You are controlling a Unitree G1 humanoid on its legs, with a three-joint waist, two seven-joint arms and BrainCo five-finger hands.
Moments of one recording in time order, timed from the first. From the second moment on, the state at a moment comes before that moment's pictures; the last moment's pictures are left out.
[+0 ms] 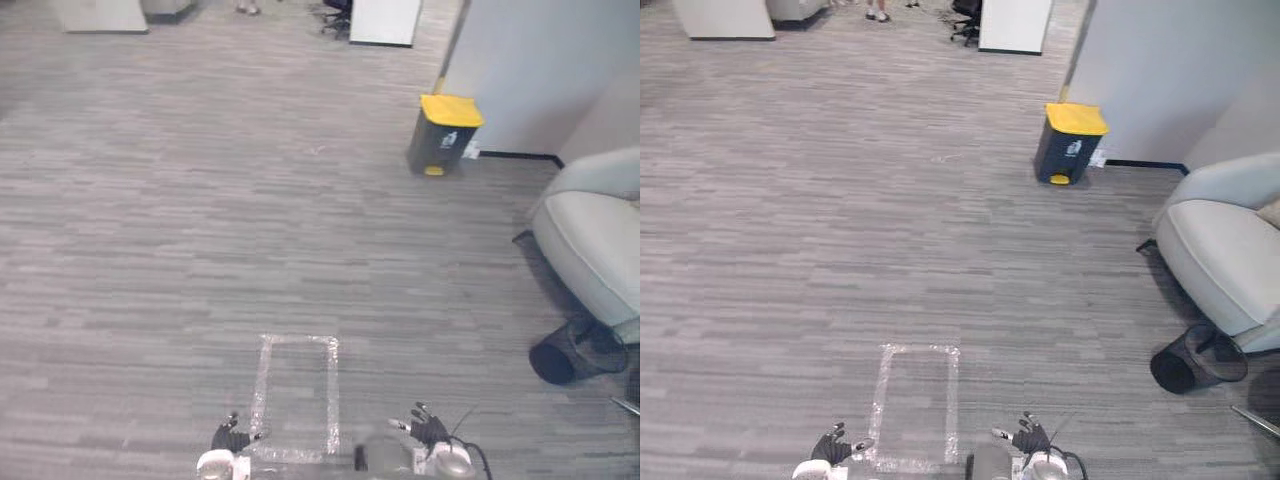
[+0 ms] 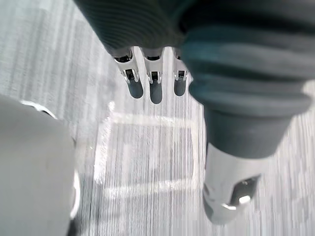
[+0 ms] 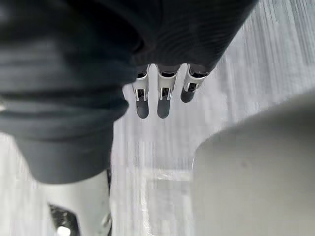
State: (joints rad) left arm 0.06 0.06 0.10 1.03 0.06 -0.09 0.09; right arm 0.04 -0.05 -0.08 1.02 0.02 -0.14 -0.04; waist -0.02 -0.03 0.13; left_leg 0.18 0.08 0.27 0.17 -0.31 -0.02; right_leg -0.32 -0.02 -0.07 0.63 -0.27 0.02
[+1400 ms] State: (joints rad) left arm 0.02 0.02 -0.02 1.07 0.13 -0.08 0.07; right arm 0.04 -0.11 -0.08 1.08 0.02 -0.12 -0.07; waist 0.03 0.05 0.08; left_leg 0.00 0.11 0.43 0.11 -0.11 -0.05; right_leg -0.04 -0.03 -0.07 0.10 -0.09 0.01
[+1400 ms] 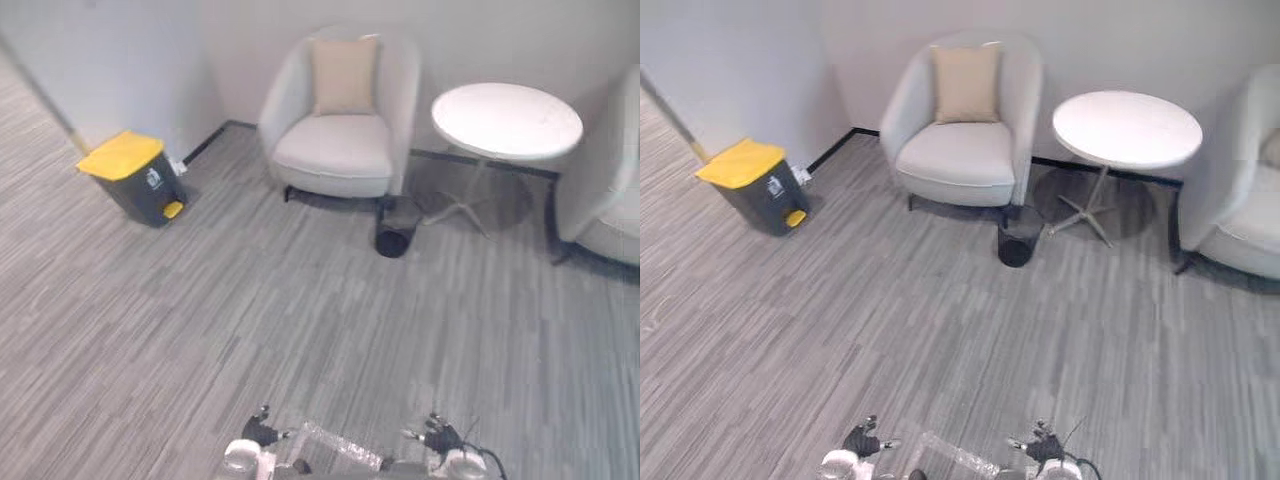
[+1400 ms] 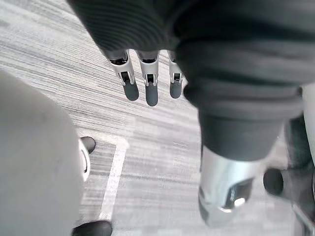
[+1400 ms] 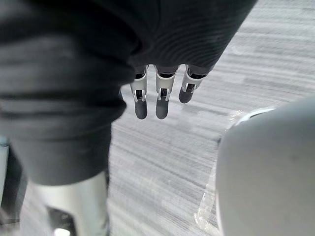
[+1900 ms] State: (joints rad) left arm -0.02 0.03 -0.02 1.11 0.13 -0.08 0.07; right arm 0.05 -0.08 -0.18 1.09 0.02 -0.11 -0.08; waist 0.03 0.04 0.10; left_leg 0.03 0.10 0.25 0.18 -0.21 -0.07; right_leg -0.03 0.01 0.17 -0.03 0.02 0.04
